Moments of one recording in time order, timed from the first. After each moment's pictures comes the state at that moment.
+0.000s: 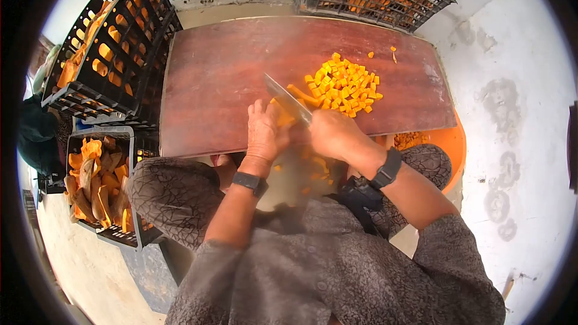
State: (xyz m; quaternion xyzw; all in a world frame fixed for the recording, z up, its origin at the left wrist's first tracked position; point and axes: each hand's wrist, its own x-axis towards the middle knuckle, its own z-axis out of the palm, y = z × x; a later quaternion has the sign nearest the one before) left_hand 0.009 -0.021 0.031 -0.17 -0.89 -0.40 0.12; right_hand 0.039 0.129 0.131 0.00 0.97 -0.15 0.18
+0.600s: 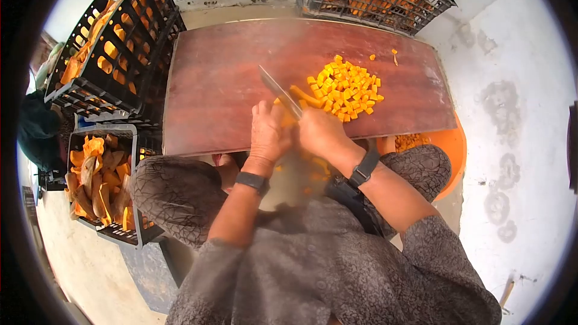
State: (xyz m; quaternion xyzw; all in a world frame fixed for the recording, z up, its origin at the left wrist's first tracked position) left_hand 0.010 -0.022 0.024 -0.19 -0.89 -0.39 0.15; right_hand 0.030 0.112 0.096 0.01 0.98 -0.15 0.10
